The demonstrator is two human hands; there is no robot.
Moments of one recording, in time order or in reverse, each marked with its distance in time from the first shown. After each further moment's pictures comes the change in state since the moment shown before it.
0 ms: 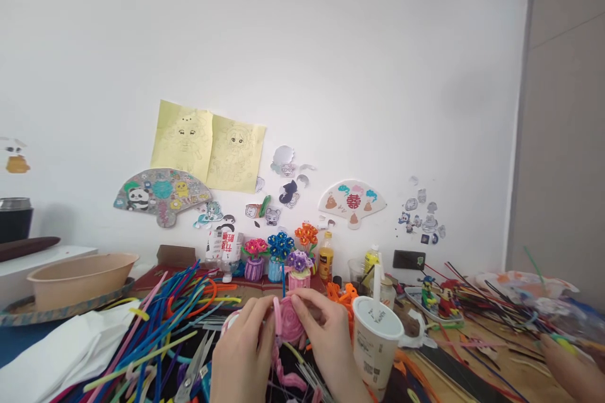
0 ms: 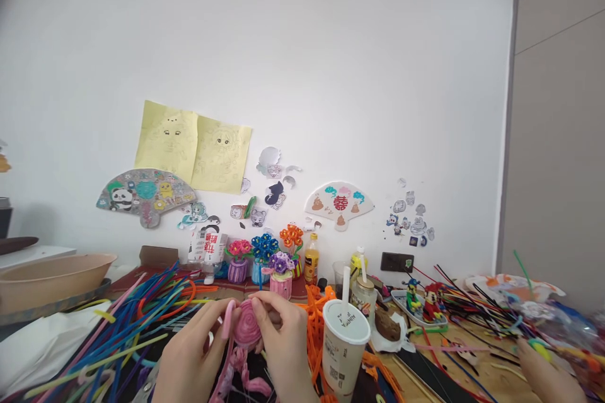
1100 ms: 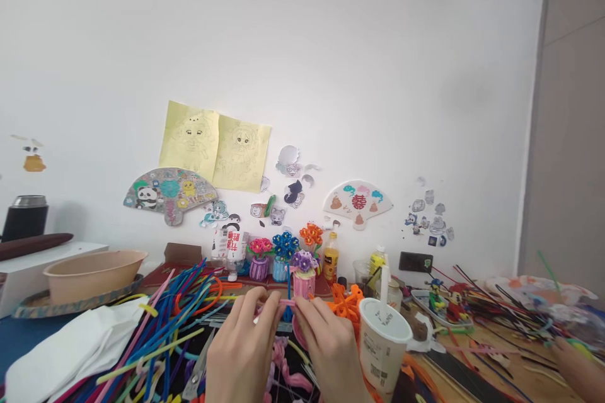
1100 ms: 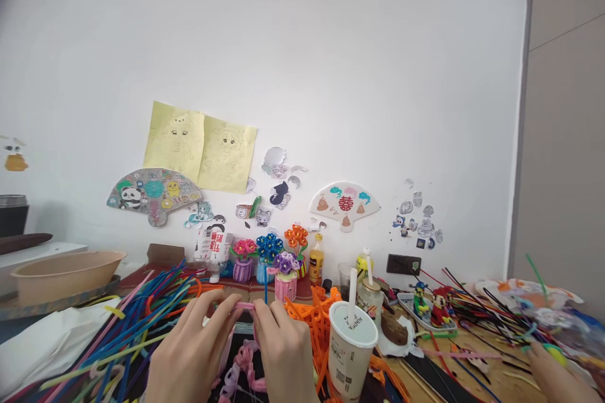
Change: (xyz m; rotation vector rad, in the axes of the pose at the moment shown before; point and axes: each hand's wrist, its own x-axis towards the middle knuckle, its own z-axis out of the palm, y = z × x) left_hand 0.002 -0.004 -0.011 0.450 0.177 0.376; right_hand -0.009 0.001 0.003 -0.870 0.186 -0.794
